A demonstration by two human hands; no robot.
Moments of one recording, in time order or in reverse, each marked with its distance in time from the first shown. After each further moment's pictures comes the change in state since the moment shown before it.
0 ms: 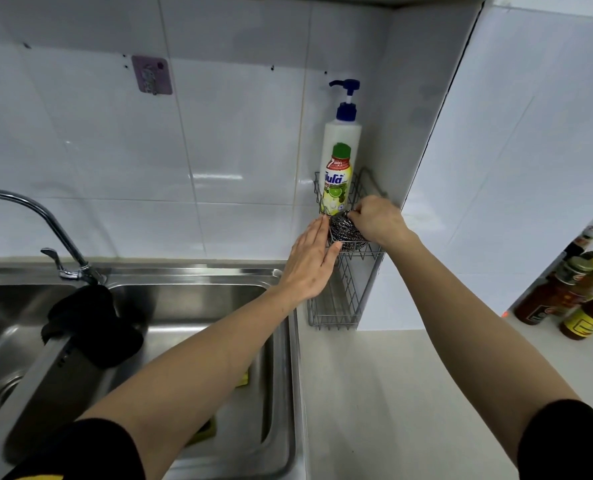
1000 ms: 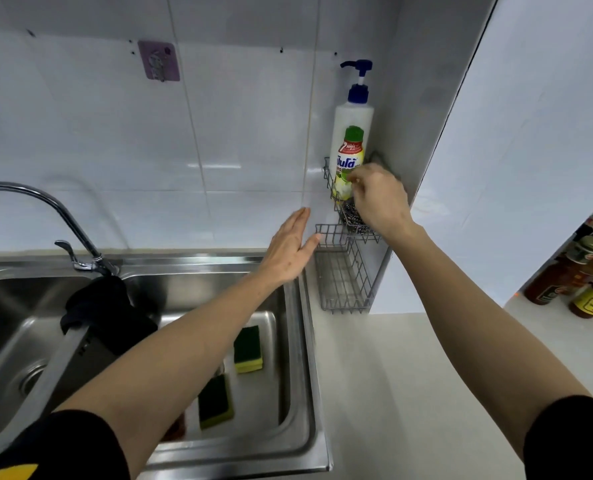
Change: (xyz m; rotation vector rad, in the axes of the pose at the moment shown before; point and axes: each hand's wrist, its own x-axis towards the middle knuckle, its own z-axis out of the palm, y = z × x) left_hand -0.022 -0.040 -0.042 -0.053 -0.056 -0.065; right_hand -0.029 -0.026 0.001 0.061 0.349 -0.267
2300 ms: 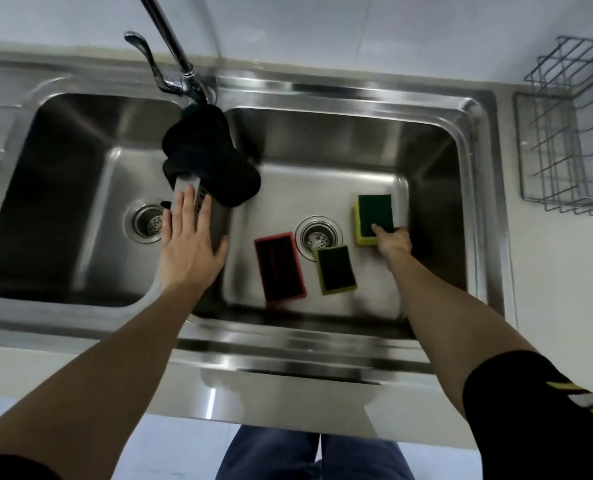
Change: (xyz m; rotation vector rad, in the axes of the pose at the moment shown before) left_hand -0.264 -0.366 -0.106 0.768 -0.167 -0.552; right_hand -0.223 -0.104 0.395 0.433 -0.669 1.223
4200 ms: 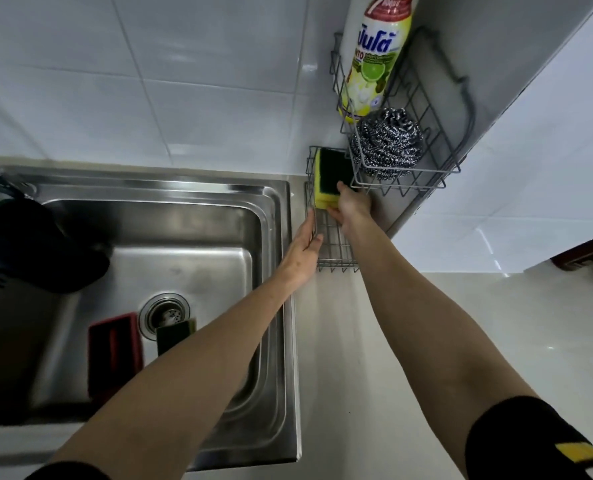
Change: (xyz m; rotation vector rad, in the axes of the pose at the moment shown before) left_hand 0.057 0.478 -0.088 -1.460 -0.413 0.223; right_hand 0.061 -0.132 -0.292 0.624 -0.041 -0.244
